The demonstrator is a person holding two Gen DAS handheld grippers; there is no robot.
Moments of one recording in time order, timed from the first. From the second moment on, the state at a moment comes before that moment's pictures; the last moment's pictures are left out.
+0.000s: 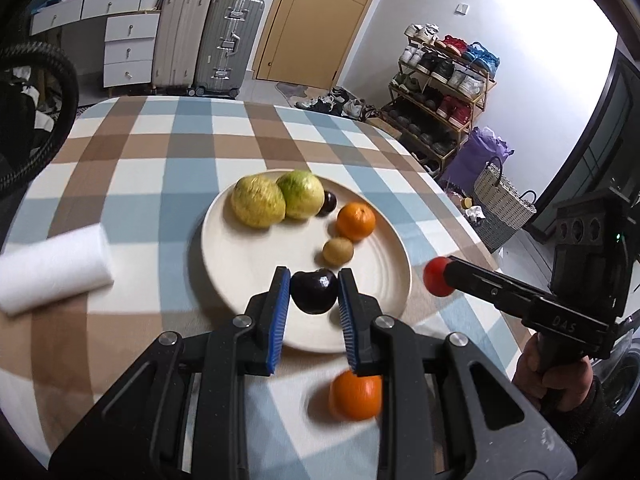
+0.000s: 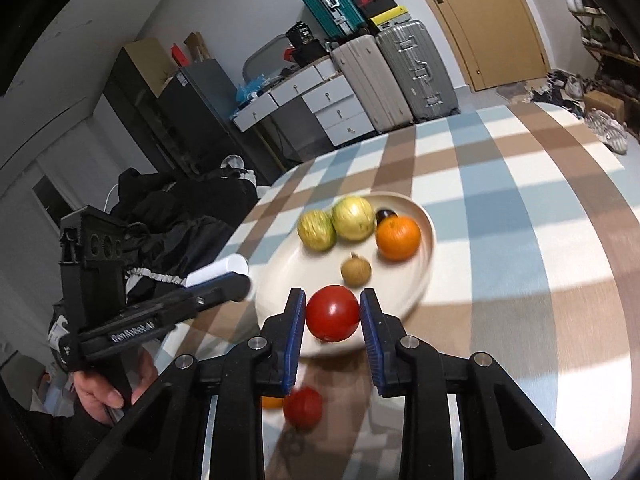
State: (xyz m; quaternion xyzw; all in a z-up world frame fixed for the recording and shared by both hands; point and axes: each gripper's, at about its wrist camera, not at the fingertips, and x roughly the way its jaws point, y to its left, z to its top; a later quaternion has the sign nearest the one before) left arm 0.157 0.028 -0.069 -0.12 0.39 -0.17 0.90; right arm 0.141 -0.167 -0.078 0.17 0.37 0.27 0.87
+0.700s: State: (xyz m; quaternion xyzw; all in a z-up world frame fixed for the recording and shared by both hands) left arm 0.246 0.002 -0.100 -0.10 0.41 -0.19 0.88; right arm 0.248 -0.144 -0.083 0.16 0.38 0.29 0.86
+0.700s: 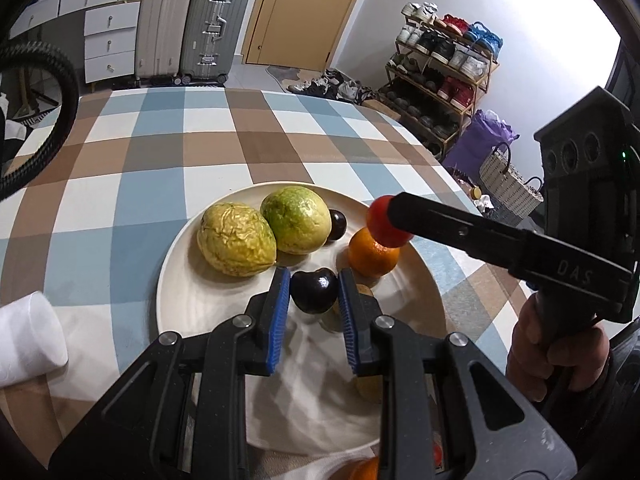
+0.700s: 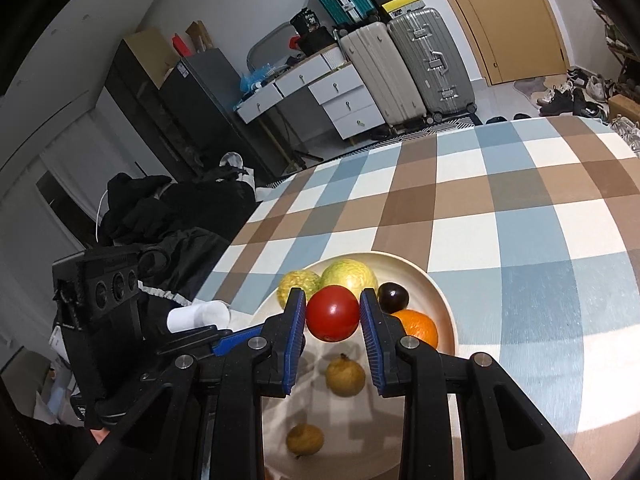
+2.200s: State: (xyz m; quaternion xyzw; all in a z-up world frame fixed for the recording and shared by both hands) left arm 0.193 -0.003 -0.057 -0.08 0.38 -0.17 0.91; right arm 0.179 -0.159 -0.031 0.15 0.31 0.27 0.90
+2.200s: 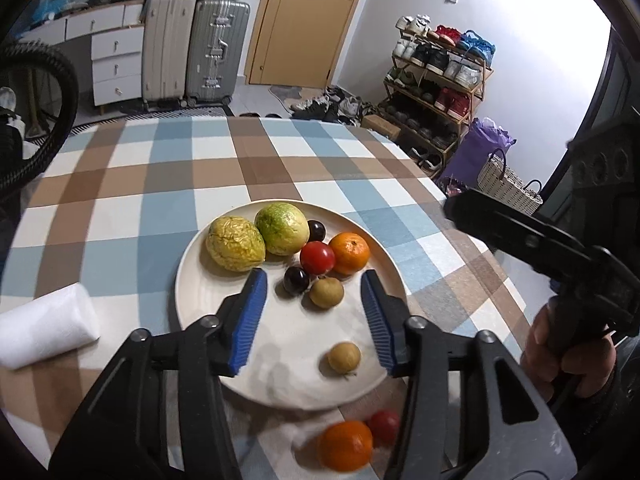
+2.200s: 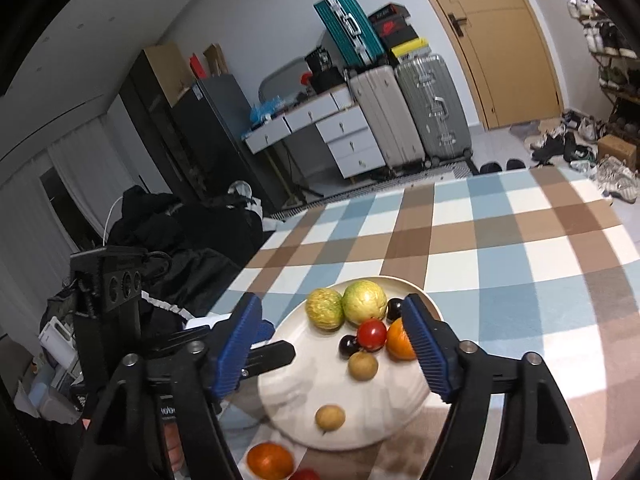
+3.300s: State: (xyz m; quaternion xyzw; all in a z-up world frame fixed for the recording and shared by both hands) left arm 0.032 0.024 -0.062 -0.11 0.34 -0.07 0.93; right arm 0.047 -0.143 -0.073 0.08 0.33 0.24 0.91
